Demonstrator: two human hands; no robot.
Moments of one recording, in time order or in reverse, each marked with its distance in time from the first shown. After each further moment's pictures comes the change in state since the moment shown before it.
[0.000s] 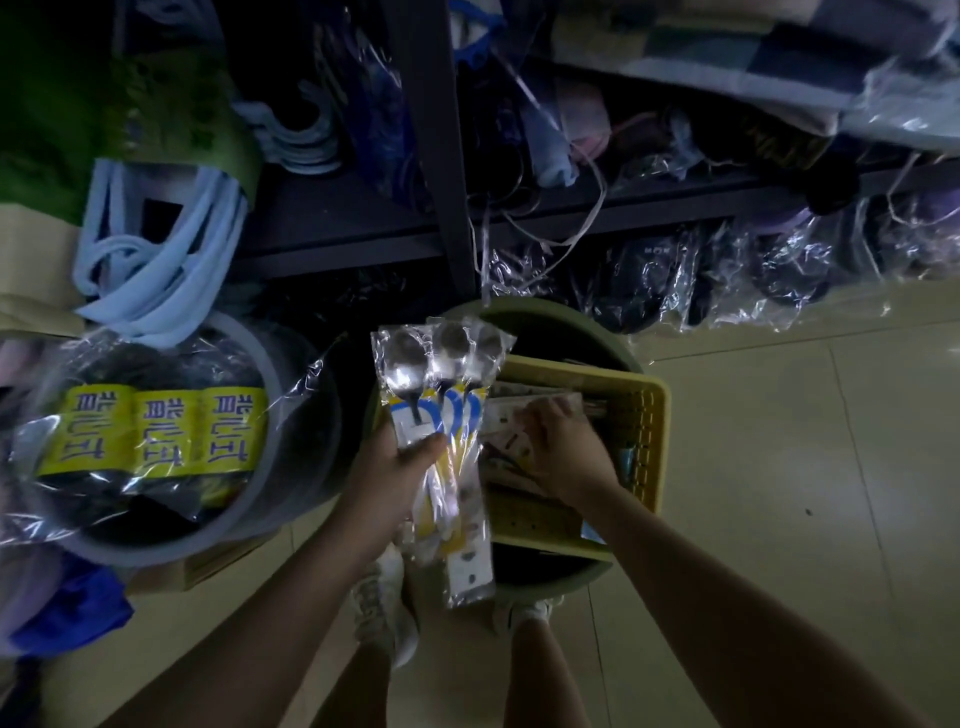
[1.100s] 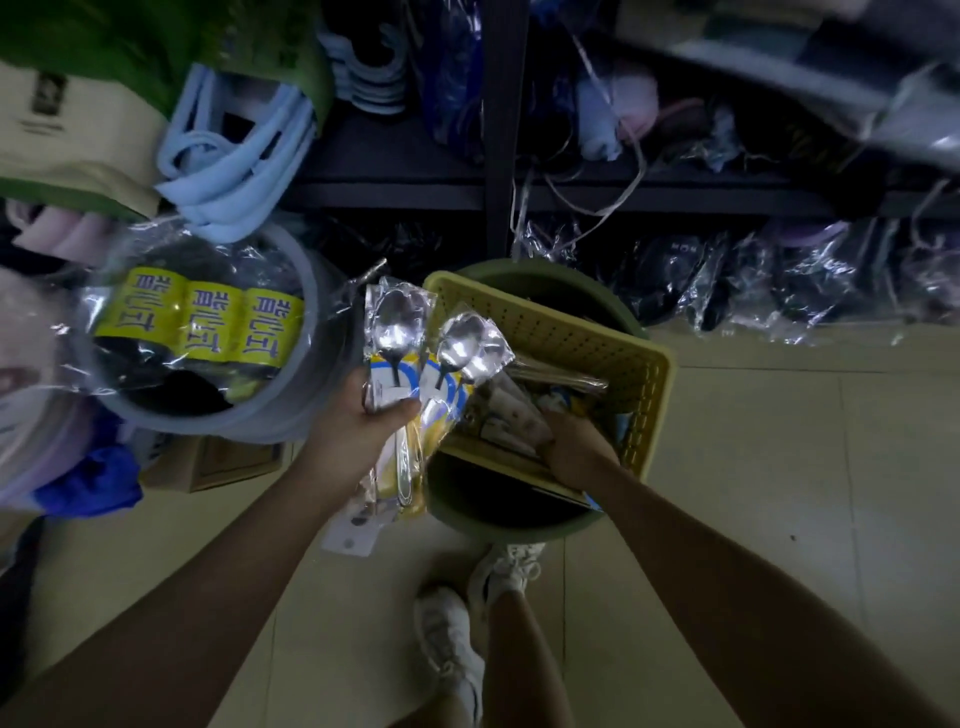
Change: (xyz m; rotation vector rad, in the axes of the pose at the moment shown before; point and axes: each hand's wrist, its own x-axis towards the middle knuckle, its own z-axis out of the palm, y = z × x) left_hand -0.046 -0.027 -0.022 -0.011 0.198 0.193; right_hand -0.022 0.032 0.020 -0.284 -0.207 0.020
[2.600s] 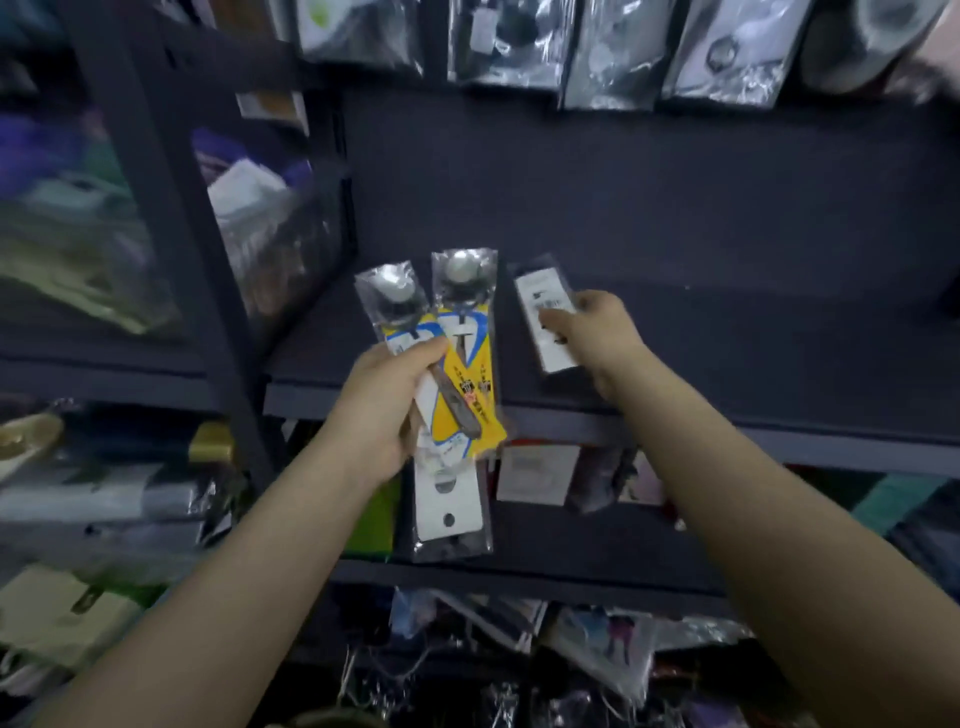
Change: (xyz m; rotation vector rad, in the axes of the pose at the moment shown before) left_hand -0.158 0.619 0.066 -0.701 -0.055 0.510; right_hand -0.296 -0.105 -0.663 0.693 0.787 -0.649
